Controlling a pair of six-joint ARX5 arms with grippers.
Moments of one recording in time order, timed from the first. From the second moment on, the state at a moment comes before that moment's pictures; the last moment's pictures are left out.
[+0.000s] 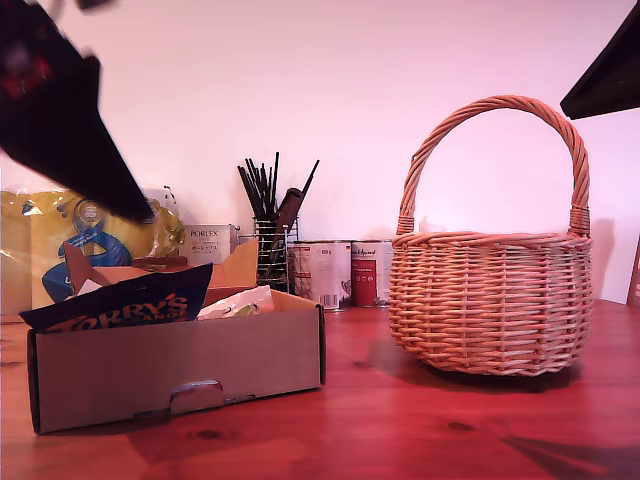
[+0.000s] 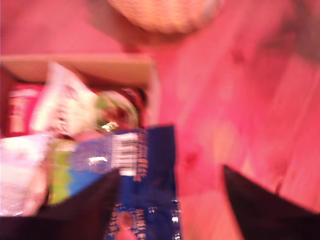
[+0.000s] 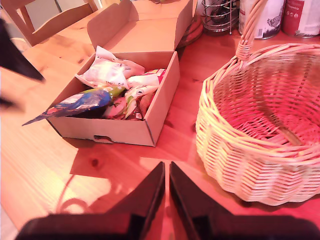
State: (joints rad) left arm -0.55 1.12 0.77 -0.53 0.26 0.45; right arm 0.34 0.60 0.51 -0.36 -0.36 -0.05
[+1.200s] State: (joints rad) left arm -0.52 1.35 0.77 -0.25 -0.18 0.47; right arm 0.34 0.60 0.51 -0.36 -0.36 -0.05
